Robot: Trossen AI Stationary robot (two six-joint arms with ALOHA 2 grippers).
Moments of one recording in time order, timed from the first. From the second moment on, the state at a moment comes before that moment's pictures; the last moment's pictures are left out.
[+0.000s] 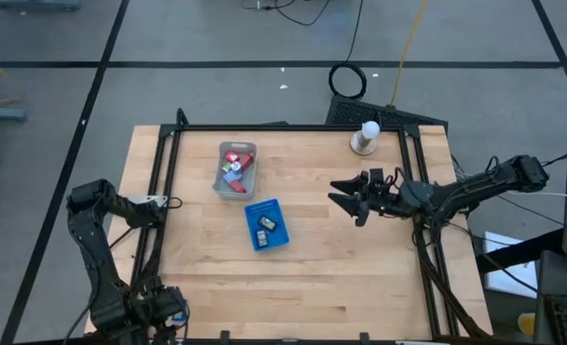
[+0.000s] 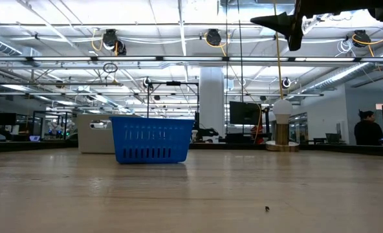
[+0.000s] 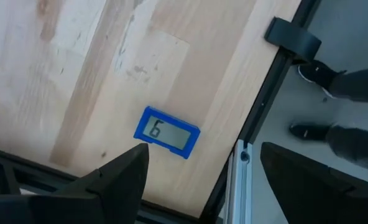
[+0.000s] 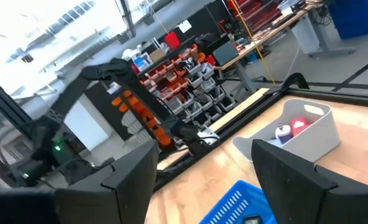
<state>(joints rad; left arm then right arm) -1.19 1.68 1.39 -1.17 -0.15 -1.60 0.22 0.95 0.49 0.55 0.44 0.59</state>
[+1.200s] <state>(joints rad) -1.07 1.68 1.32 -1.14 -0.19 -1.32 -0.03 0.87 0.31 0.65 0.13 0.15</state>
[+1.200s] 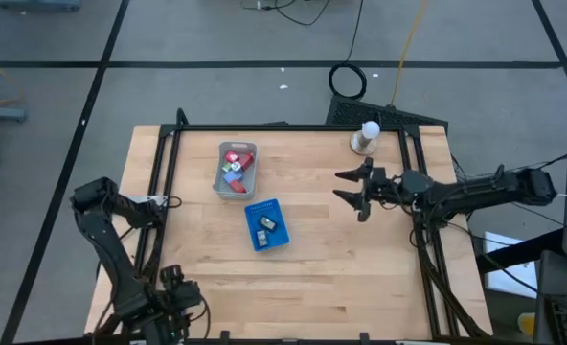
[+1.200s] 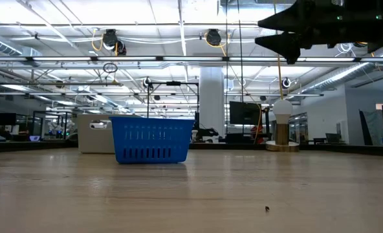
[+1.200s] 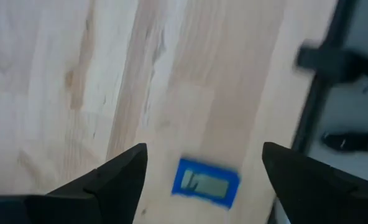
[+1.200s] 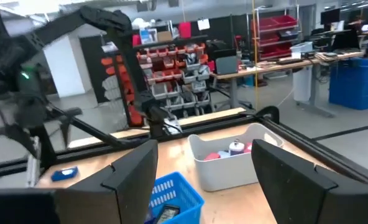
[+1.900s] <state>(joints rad) -1.11 1.68 1.17 -1.08 -0.03 -1.24 -0.03 0.81 0.22 0.66 0.13 0.20</state>
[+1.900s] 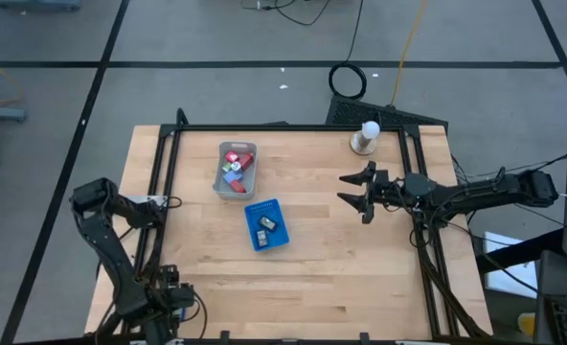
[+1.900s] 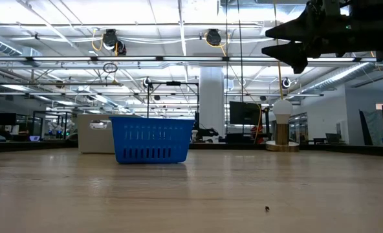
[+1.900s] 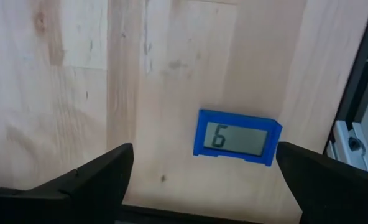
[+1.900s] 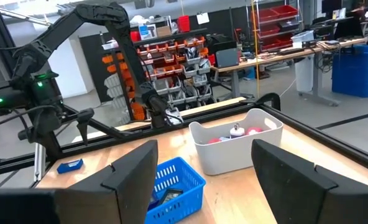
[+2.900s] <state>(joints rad) -1.19 1.78 1.17 -0.96 -0.11 -1.22 -0.03 0.81 0.22 0.66 0.14 0.20</state>
